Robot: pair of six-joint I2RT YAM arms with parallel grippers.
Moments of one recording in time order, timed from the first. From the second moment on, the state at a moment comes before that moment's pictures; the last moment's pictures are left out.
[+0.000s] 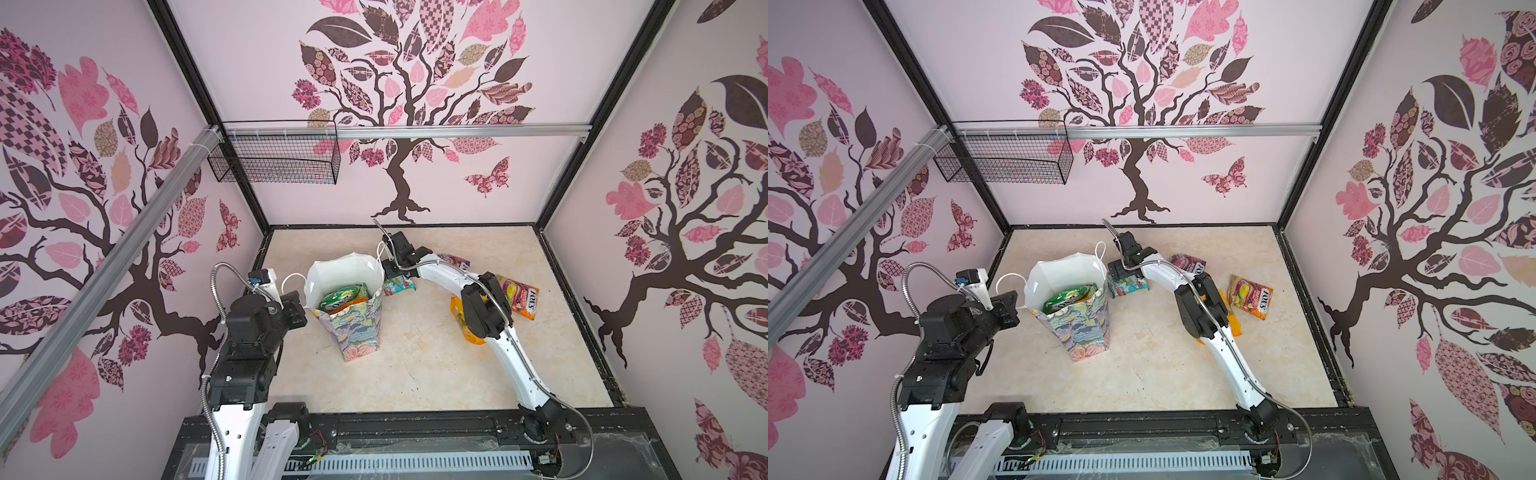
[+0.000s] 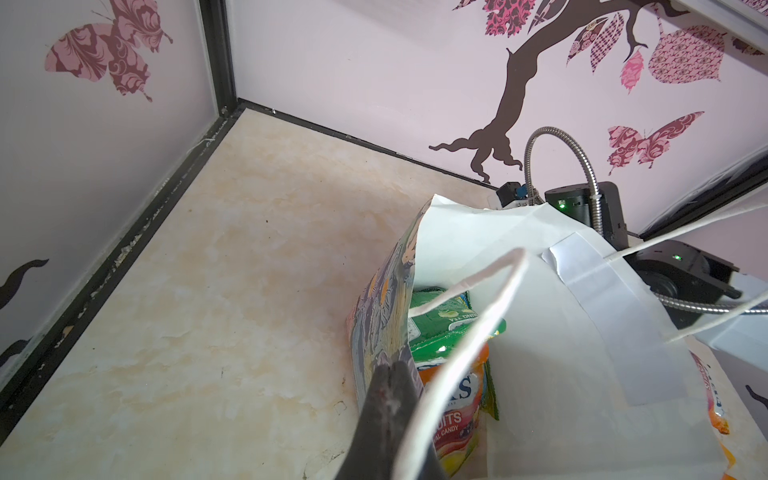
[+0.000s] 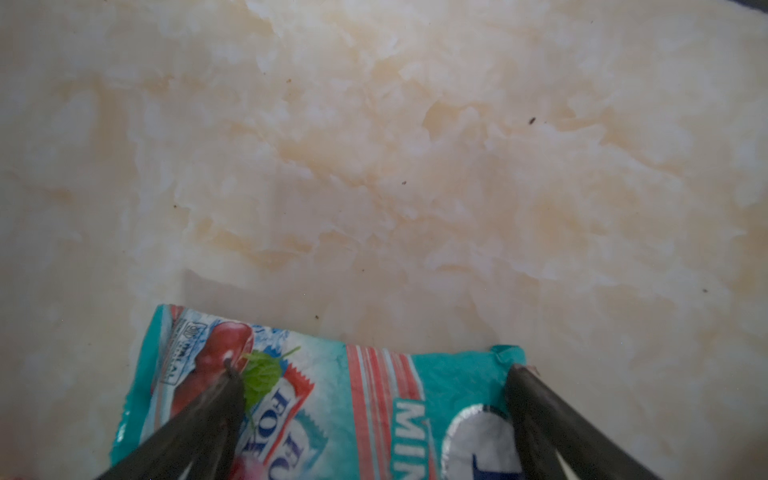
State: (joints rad) left arm 0.00 0.61 0.88 -0.68 0.07 -0.29; right arm 0.63 2.51 2.12 -0.50 0.08 0.17
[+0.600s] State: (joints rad) left arm 0.00 0.61 0.88 -0.68 0.07 -0.29; right arm 0.63 1.98 1.31 -0.35 0.00 0.30
